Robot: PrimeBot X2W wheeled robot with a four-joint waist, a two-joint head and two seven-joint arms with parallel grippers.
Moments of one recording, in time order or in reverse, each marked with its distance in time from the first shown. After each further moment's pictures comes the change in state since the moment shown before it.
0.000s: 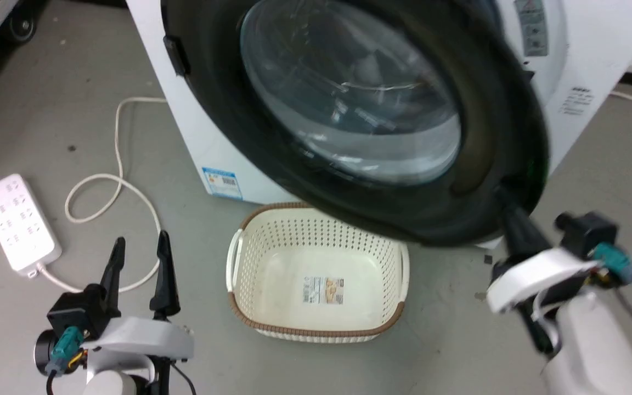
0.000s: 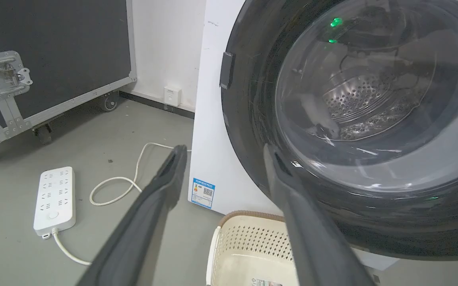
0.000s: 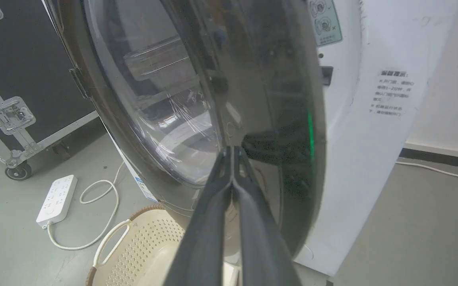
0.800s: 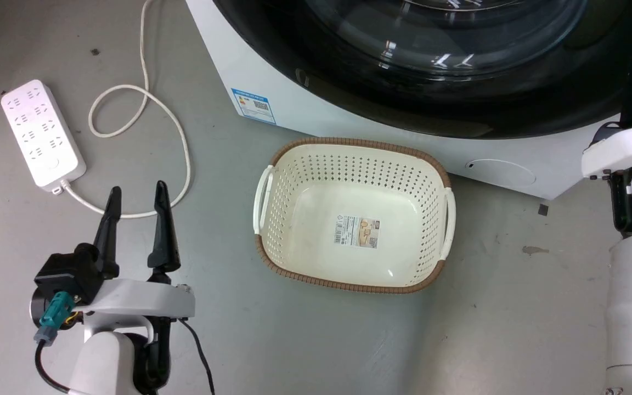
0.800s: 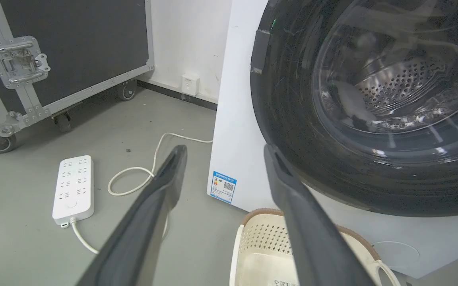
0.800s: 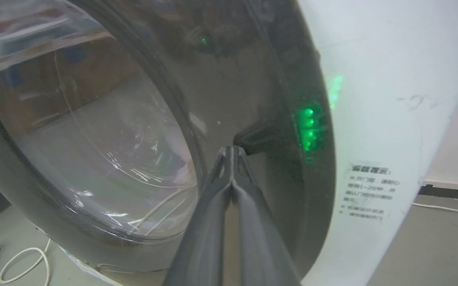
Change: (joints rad) left arm -0.118 -0.064 0.069 -0.021 0.055 -0.081 0.000; right arm -0.386 0.013 -0.407 0.055 -0.242 0.007 -0.017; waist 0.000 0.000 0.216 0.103
